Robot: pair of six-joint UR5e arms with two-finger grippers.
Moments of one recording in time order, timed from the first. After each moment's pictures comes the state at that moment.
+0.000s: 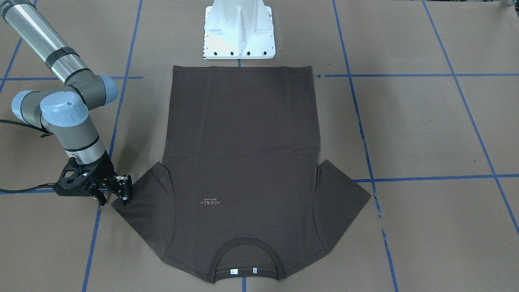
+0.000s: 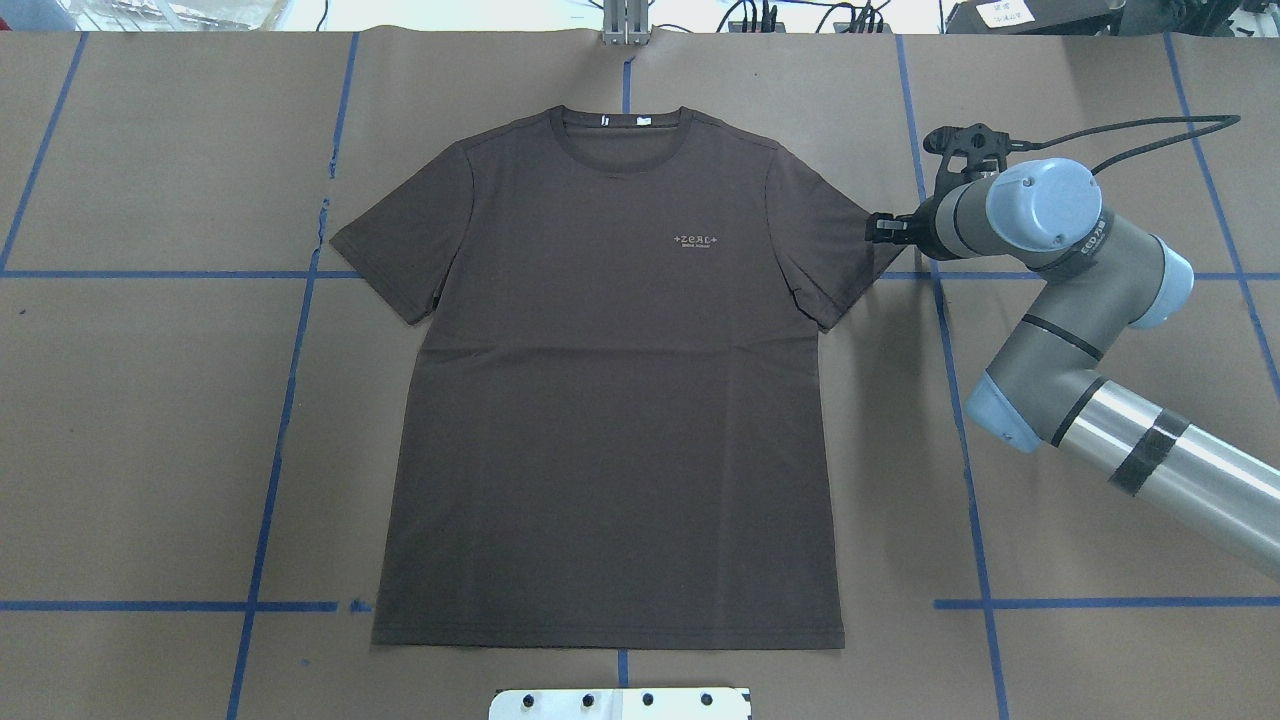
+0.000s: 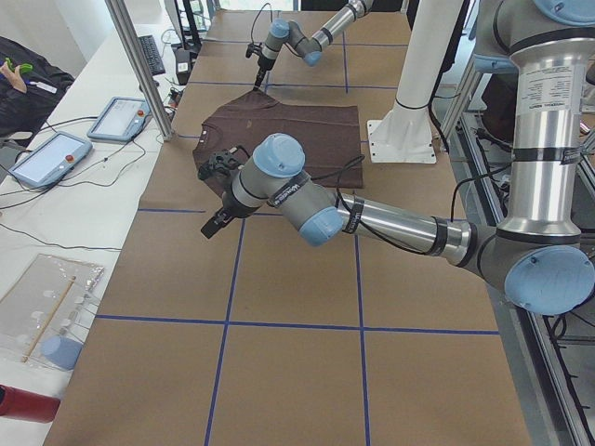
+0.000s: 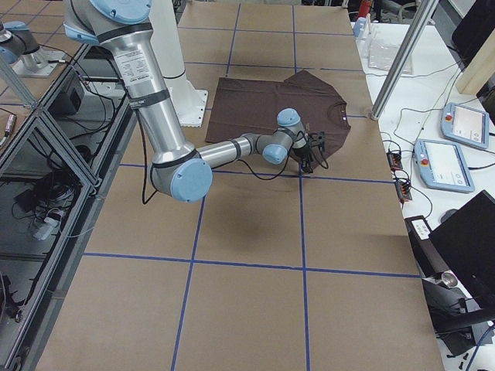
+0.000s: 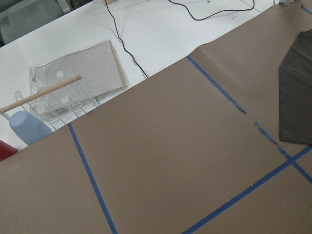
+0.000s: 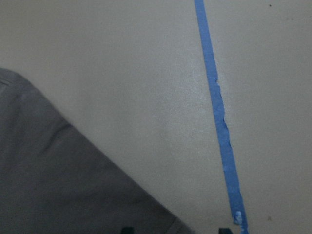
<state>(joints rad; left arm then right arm) -1.54 -1.54 -1.84 -2.18 -2.32 -0.04 0.79 -1.17 1.36 -0.89 1.71 1.13</state>
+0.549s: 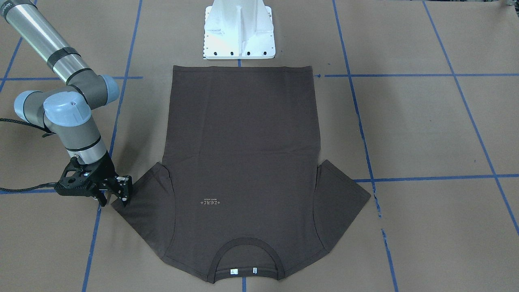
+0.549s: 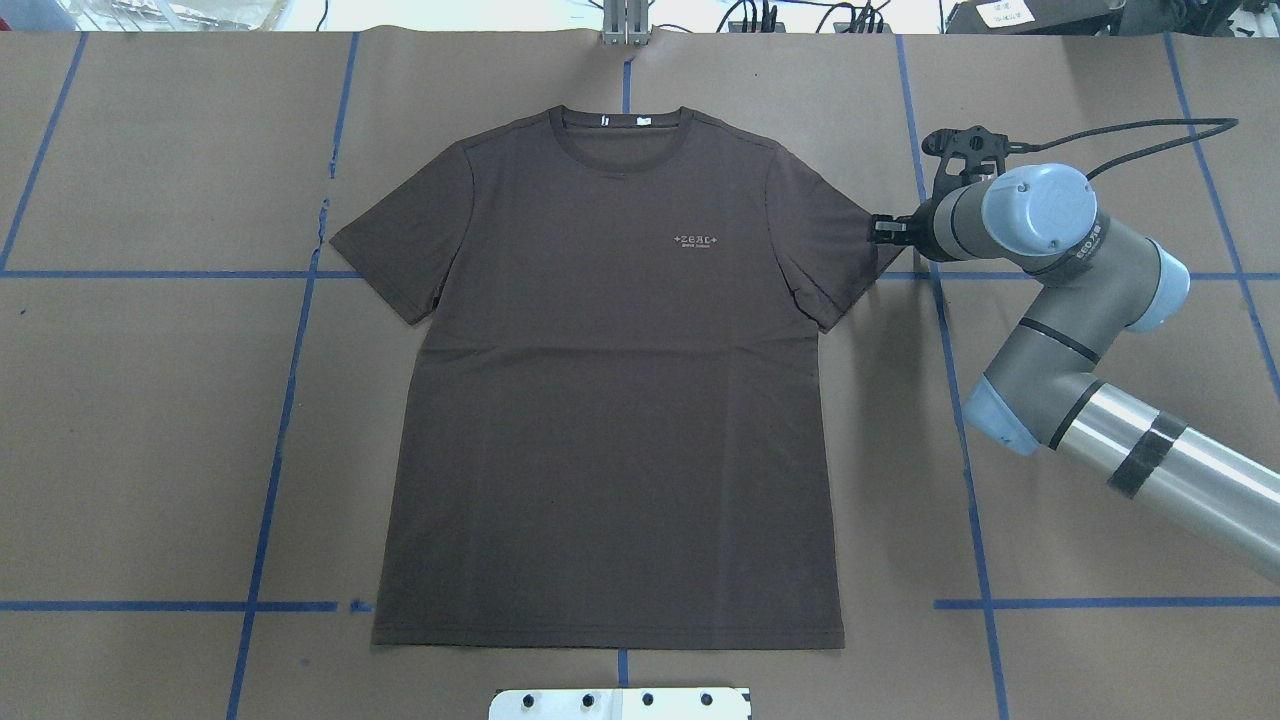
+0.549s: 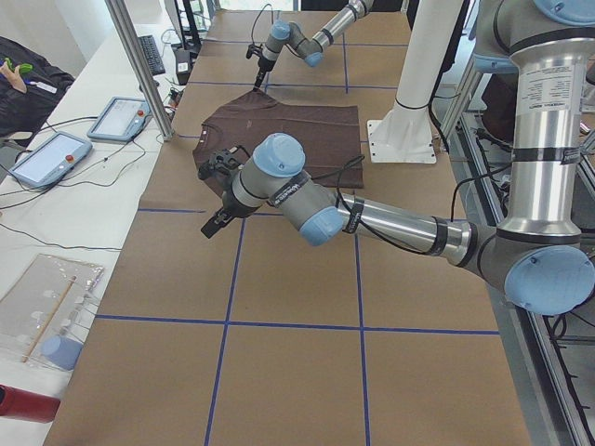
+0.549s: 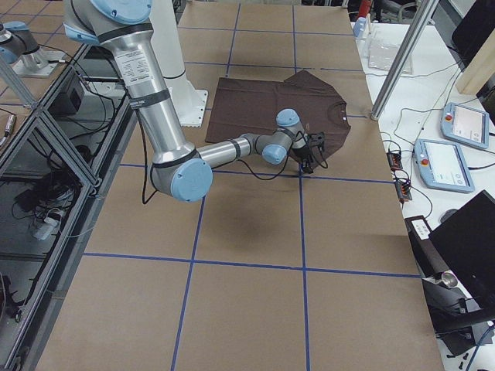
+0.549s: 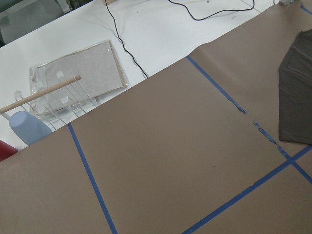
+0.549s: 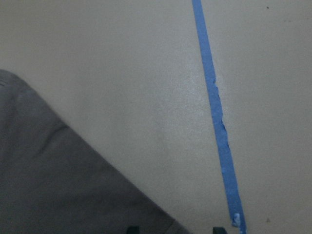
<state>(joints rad) -1.54 -1.54 -1.84 -2.18 -2.32 -0.04 0.79 -1.17 1.36 -0.89 1.70 1.13</state>
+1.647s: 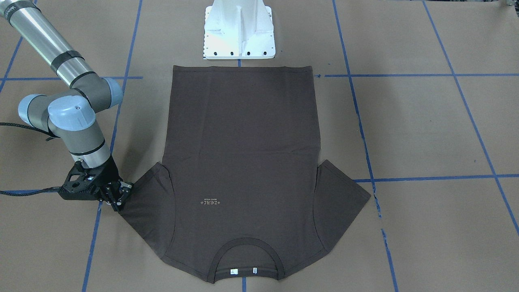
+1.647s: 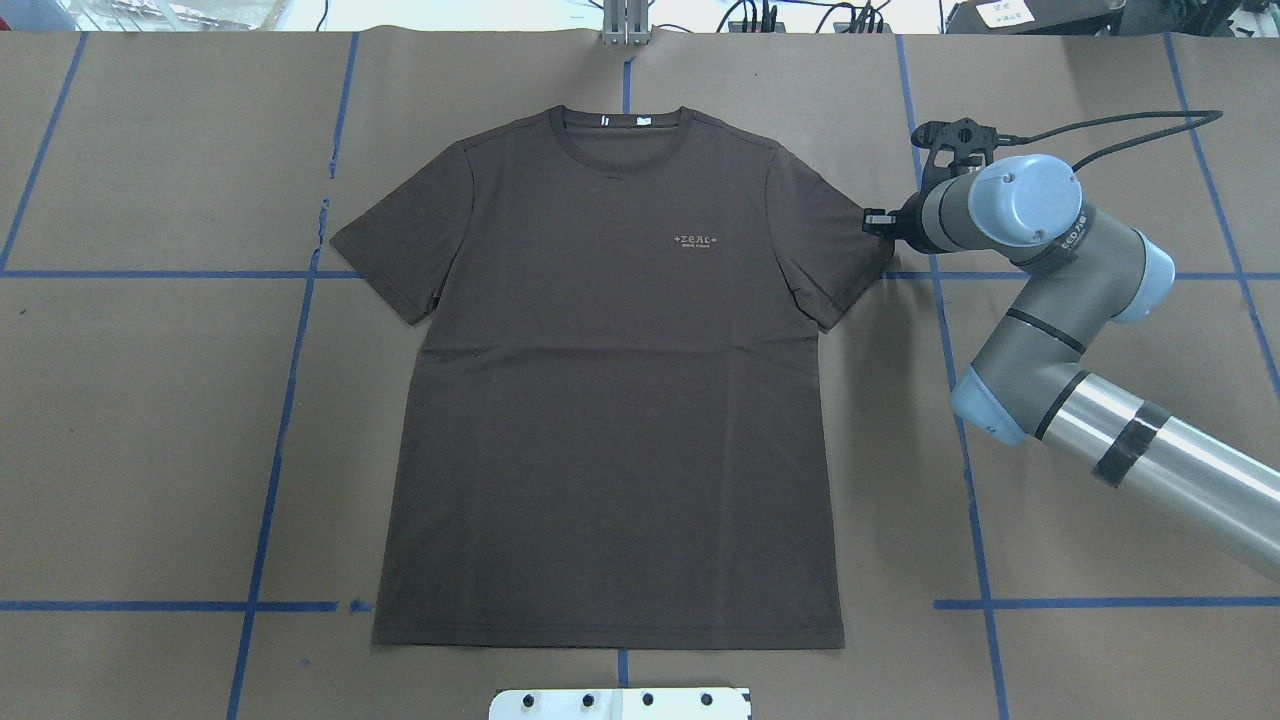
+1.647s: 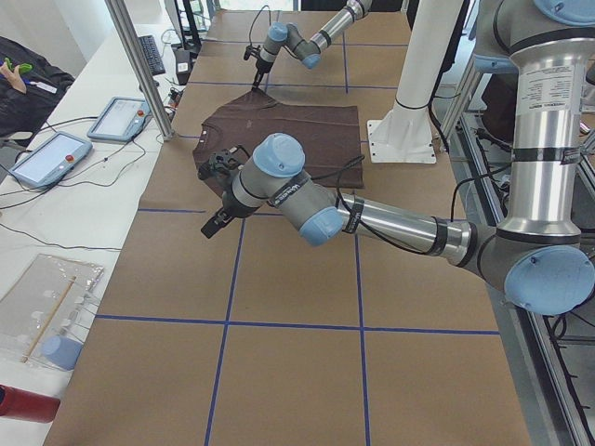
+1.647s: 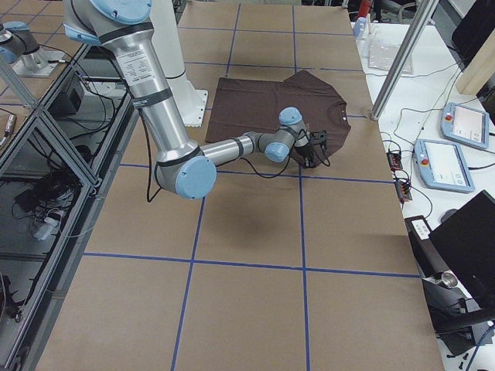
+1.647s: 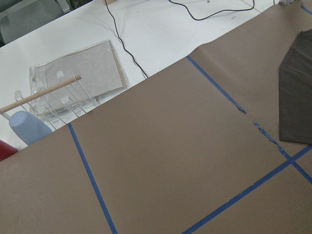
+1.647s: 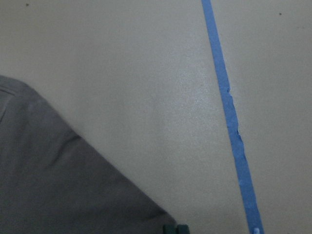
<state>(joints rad) -1.54 -1.54 -1.84 -2.18 -2.32 -0.04 0.79 -1.13 1.34 -0.89 1.70 1.13</state>
